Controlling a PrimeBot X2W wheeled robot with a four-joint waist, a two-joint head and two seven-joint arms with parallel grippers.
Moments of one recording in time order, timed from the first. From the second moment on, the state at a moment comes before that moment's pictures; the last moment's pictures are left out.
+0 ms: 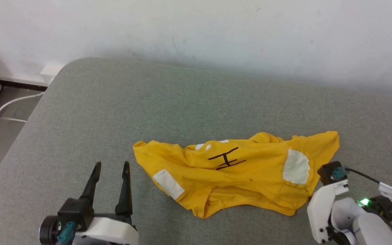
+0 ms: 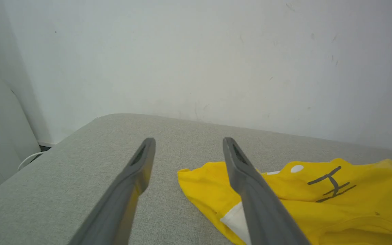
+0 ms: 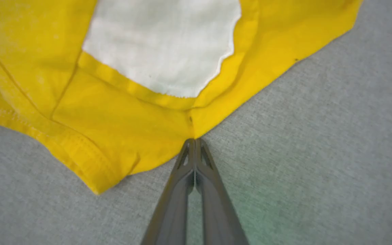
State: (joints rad) left arm 0.03 0.14 -0.13 0.05 -0.22 0.05 -0.26; right arm -0.18 -0.18 0.13 0.43 0.13 0.13 0.54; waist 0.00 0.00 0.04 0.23
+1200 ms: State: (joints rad) left arm -0.01 0.06 -0.14 0.10 -0.17 -0.03 -0.26; right arm -0.28 -0.32 0.29 -0.03 0.31 0.13 0.89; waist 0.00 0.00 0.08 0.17
